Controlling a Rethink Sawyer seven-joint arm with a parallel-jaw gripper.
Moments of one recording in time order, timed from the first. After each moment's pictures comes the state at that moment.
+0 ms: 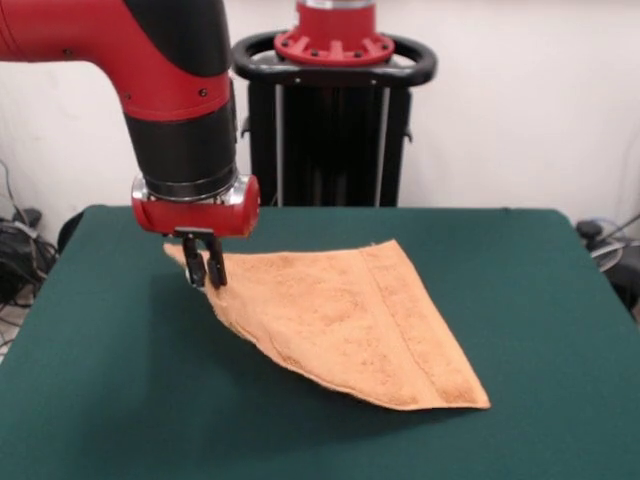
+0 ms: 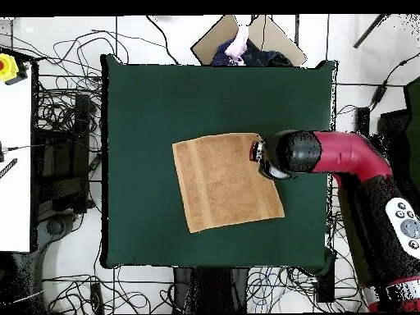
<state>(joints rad) -0.85 -0.62 0.65 1.57 -0.60 0.91 1.87</state>
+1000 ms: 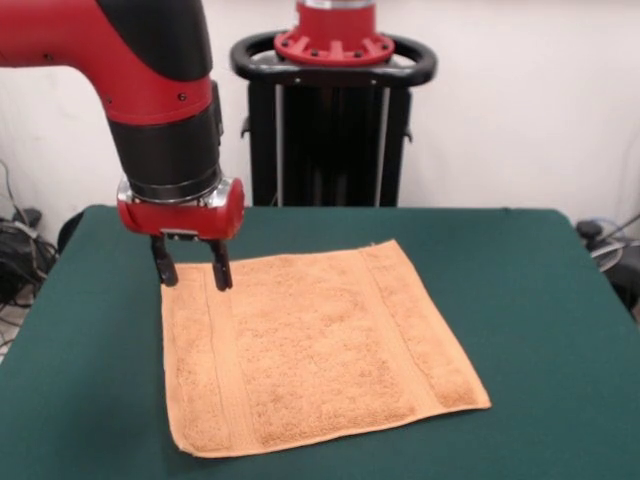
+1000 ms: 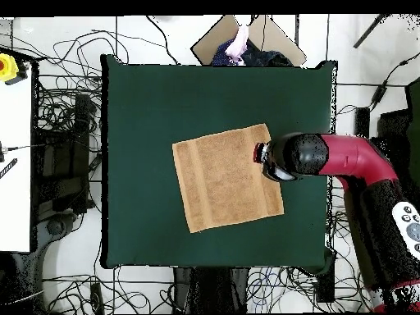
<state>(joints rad) -0.88 -0.62 0.65 1.57 -0.60 0.90 1.87</state>
